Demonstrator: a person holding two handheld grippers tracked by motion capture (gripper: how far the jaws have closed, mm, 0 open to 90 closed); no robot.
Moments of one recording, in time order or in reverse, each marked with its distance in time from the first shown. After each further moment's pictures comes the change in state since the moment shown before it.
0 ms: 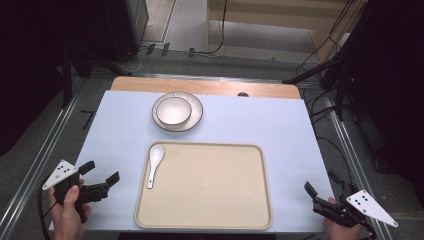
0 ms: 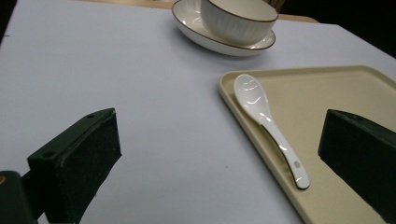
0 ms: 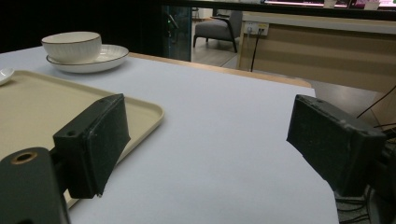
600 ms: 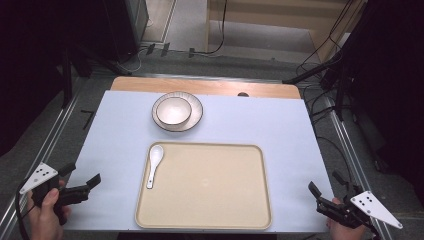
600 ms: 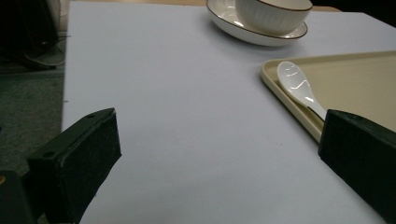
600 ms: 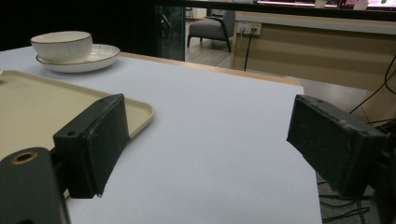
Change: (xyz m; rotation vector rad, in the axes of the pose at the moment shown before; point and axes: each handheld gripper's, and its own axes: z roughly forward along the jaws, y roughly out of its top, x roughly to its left) left arm 0.042 -0.008 -0.023 -0.007 0.041 0.039; right arm -0.007 -0.001 -0.005 0.000 -0.027 0.004
